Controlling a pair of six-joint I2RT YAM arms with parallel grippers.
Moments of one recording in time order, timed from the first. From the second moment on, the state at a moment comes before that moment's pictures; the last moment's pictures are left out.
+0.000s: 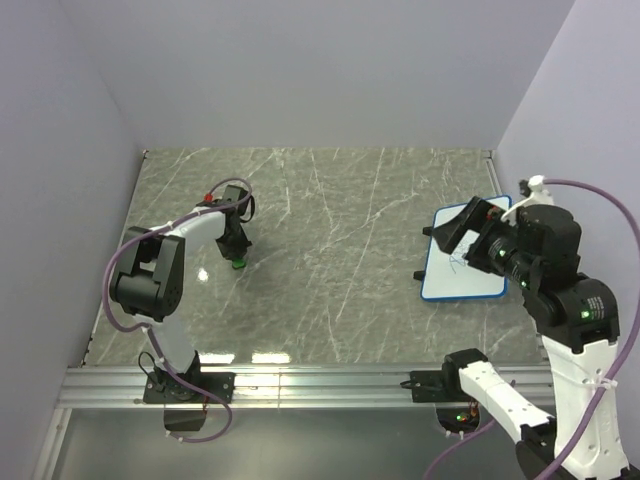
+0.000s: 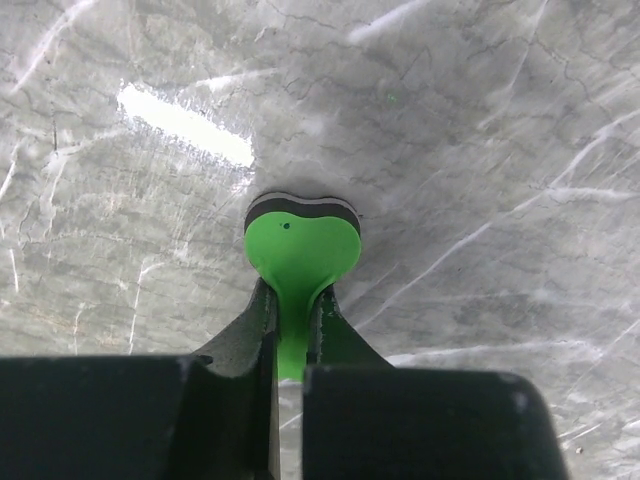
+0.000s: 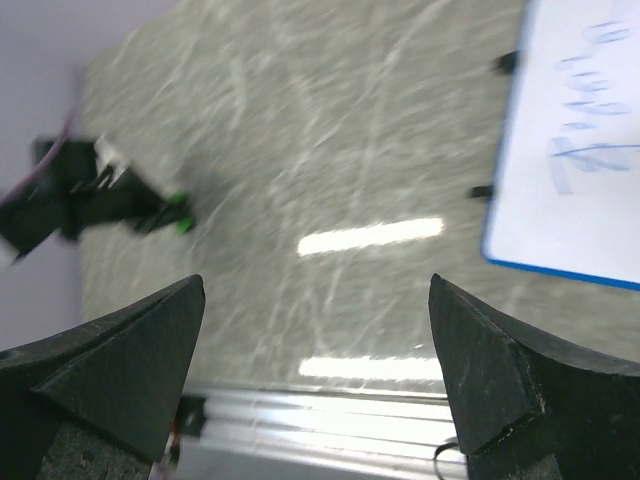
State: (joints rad) left arm -0.26 1.80 1.13 -0.60 -0.25 -0.73; right arm 0.22 0.83 1.46 -1.15 -0.05 0.59
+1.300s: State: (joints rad) left arm -0.26 1.49 1.09 -0.60 0.03 -0.56; right arm -0.47 1.18 1.05 -0.81 0.04 0.66
